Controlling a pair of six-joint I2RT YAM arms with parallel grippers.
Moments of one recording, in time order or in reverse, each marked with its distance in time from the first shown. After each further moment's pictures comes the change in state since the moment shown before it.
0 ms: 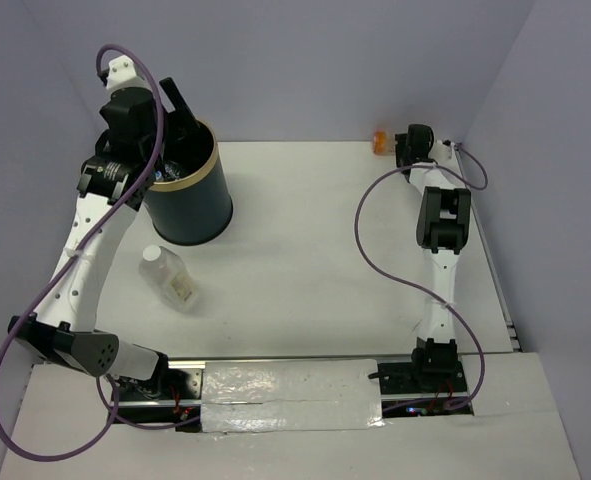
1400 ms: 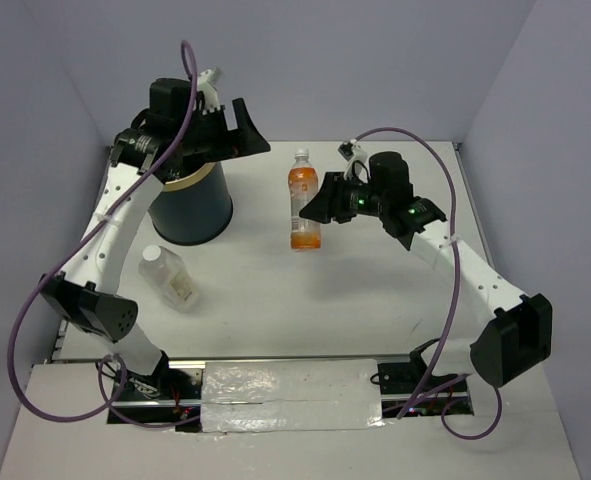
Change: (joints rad) left arm -0.059 0.205 0.204 -0.254 0.766 -0.044; right arm 0.507 -1.308 -0.983 -0.267 -0.762 -0.900
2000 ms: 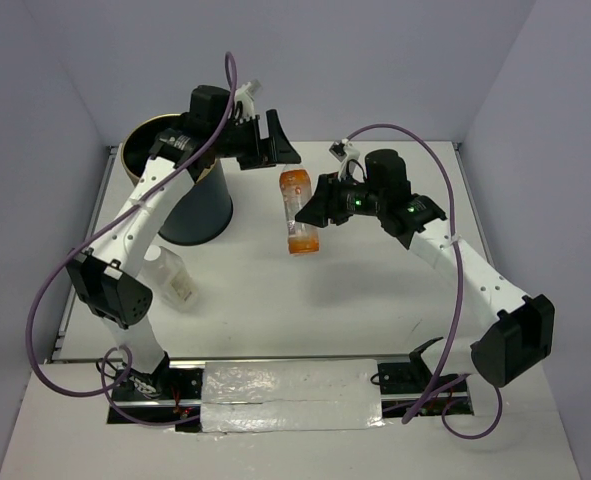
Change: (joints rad) left arm -0.090 0.134 -0.011 0.104 0.134 -0.061; right arm 0.047 0.002 0.057 -0.070 -0.035 -0.088
